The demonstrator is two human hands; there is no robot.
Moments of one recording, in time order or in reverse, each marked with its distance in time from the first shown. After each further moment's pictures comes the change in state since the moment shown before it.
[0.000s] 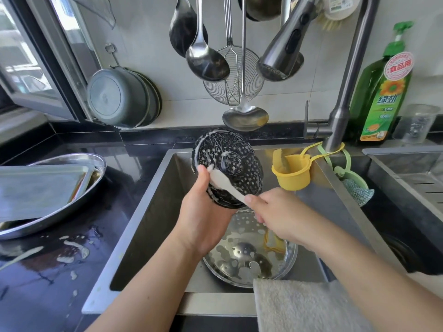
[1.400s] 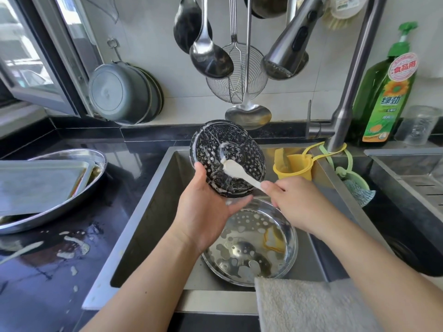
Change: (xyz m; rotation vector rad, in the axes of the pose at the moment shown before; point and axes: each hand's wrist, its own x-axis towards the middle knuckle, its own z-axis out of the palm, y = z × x) left_hand 0.001 0.005 -0.003 -0.022 0.025 0.022; right_hand 0.007 0.011 -0.016 -0.015 0.165 -0.005
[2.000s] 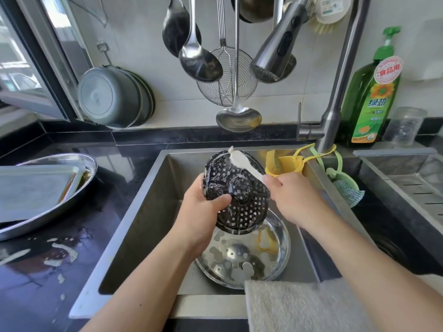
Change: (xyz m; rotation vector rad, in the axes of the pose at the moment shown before) left_hand 0.002 -0.014 -0.006 0.469 0.165 0.137; right_hand 0.013 0.010 -0.003 -0.008 0.080 0.091
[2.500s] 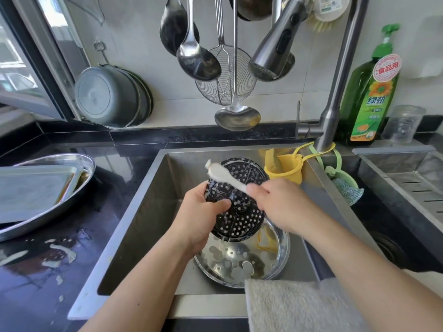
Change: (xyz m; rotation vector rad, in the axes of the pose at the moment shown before) left_hand -0.001 0.001 -0.002 0.111 0.004 -0.102; right_hand -0.011 -0.011 0.005 -0.061 -0.103 -0.080
